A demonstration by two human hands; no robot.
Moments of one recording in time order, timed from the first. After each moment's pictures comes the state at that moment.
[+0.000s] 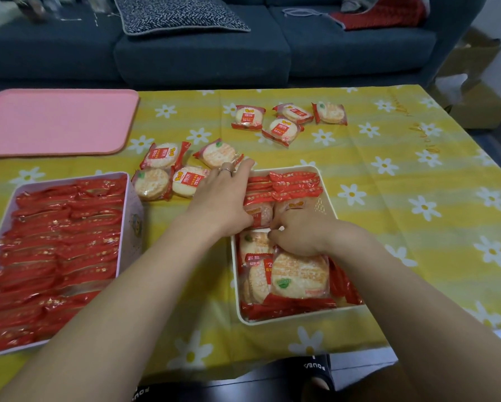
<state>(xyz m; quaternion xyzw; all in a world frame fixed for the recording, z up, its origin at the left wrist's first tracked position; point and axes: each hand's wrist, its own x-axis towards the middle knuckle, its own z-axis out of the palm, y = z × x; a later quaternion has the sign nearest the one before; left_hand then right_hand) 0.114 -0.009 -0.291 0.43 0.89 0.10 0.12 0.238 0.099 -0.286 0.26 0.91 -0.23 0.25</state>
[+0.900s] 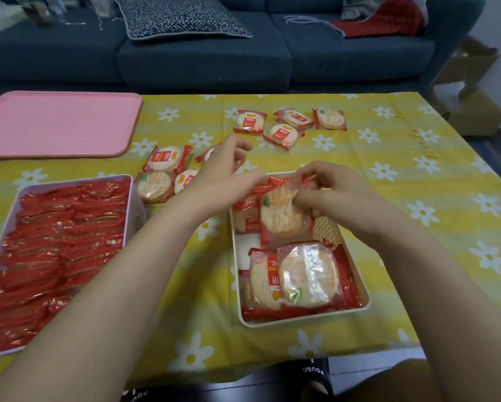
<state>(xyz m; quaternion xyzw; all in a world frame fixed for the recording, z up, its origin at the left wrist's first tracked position) 0.108 -0.014 -0.251 0.34 0.80 0.44 0.23 0.263 0.115 -0.228 0.29 0.80 -0.52 -0.07</state>
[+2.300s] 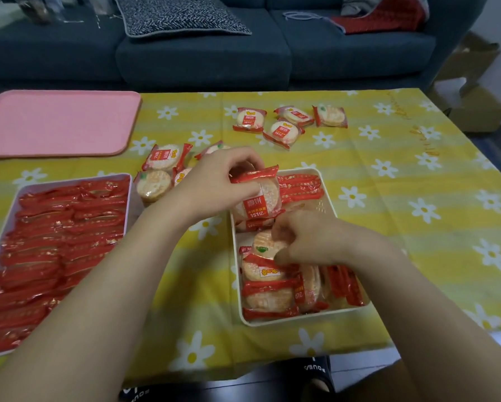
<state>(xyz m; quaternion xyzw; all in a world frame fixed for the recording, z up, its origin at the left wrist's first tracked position) 0.099 -0.026 -0.255 0.47 0.76 0.41 0.19 0.256 0.088 -0.254 0.23 0.92 -0.23 0.21</state>
